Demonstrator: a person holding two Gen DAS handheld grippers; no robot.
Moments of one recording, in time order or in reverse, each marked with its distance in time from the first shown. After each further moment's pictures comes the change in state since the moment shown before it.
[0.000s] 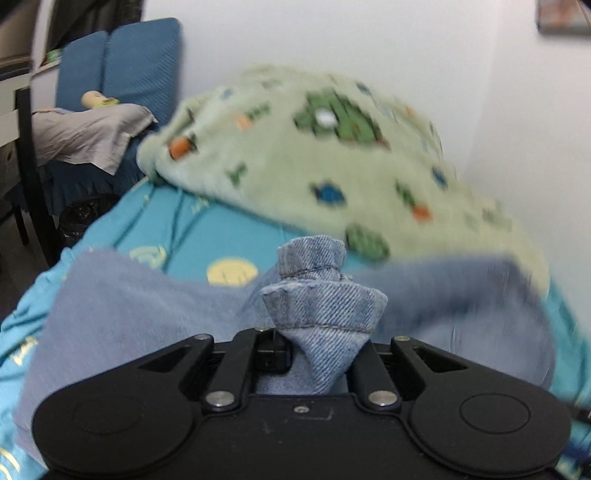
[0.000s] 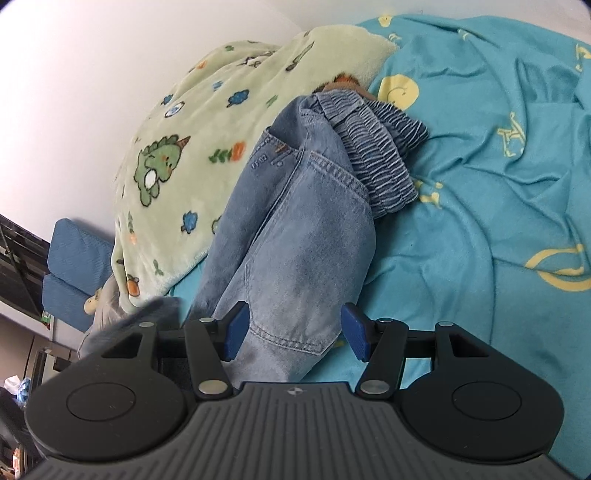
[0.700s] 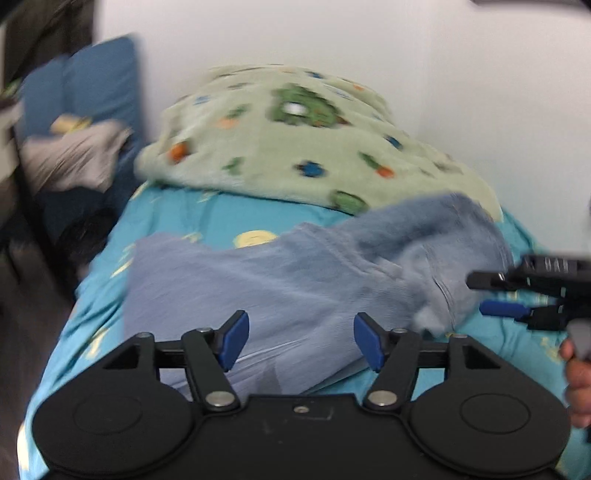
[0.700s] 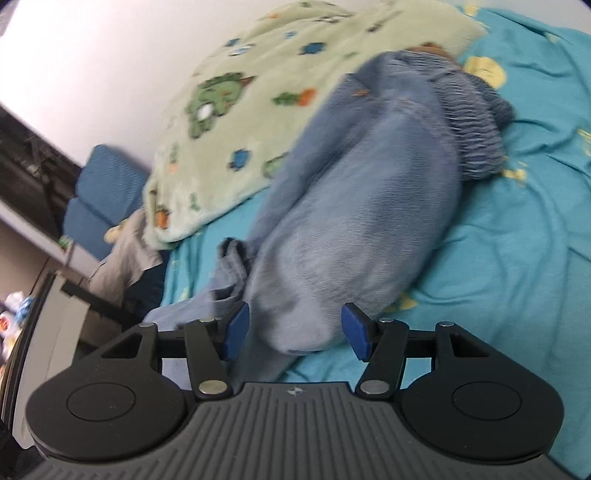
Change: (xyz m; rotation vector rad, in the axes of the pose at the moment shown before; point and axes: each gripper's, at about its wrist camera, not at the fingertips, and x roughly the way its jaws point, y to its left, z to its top) left arm -0.120 0.100 -0.031 0.090 0.042 -0.109; right arm 0.018 0.040 -0.036 -0.233 0.087 0.145
